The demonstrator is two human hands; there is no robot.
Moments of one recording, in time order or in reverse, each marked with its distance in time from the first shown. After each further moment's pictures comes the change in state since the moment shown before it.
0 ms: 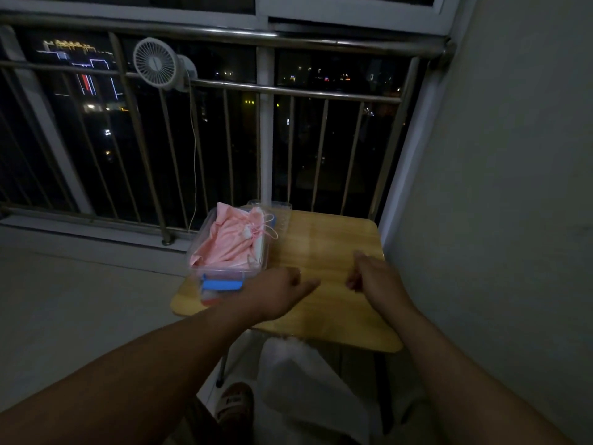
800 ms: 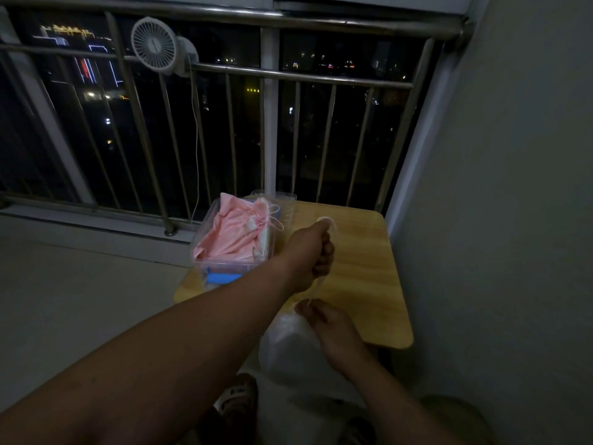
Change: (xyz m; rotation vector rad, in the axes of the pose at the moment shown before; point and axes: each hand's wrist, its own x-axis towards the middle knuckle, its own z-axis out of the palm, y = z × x) left_hand 0.044 0.053 -0.008 -1.335 0.007 -0.308; right_hand -0.049 0.047 0.096 0.120 -0.336 -0.003
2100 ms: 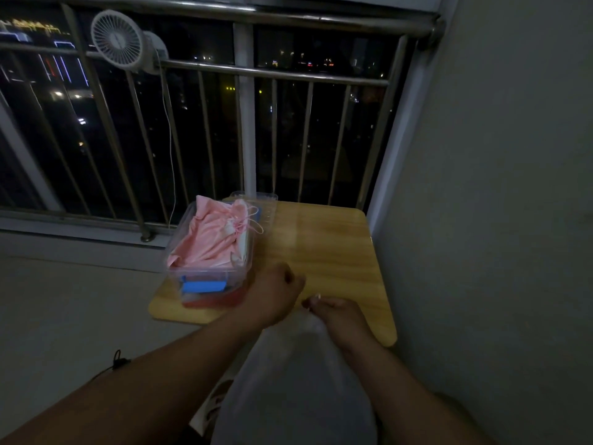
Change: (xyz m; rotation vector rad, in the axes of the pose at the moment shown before) left_hand 0.008 -0.061 -0.047 1.112 0.224 0.281; right_hand 0.019 0.011 -0.032 0.308 0.213 0.181
